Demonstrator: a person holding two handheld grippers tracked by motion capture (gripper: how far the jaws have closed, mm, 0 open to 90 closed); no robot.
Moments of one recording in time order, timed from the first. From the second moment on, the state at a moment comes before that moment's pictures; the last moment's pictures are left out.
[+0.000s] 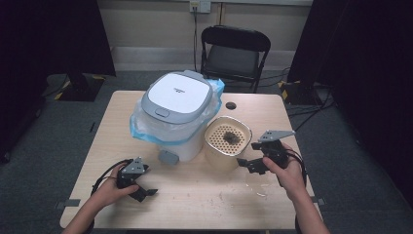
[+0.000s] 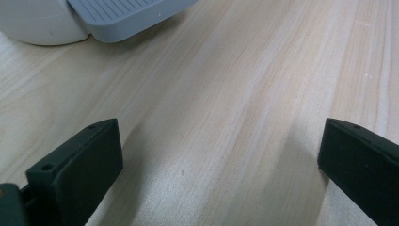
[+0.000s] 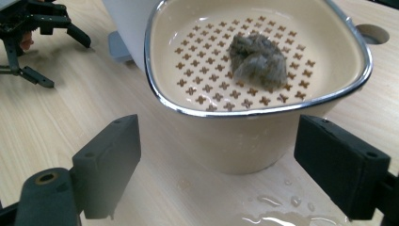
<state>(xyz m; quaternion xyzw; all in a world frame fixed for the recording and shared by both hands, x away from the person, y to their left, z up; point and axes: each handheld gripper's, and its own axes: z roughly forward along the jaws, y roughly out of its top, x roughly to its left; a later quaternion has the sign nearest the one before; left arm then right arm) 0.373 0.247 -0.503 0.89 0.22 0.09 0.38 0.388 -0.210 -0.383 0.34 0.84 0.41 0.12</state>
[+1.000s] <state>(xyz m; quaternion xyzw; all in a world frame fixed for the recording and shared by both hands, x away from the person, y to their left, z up) 0.373 0.247 -0.503 0.89 0.22 0.09 0.38 0.372 -0.233 -0.431 0.36 0.83 0.40 0.11</state>
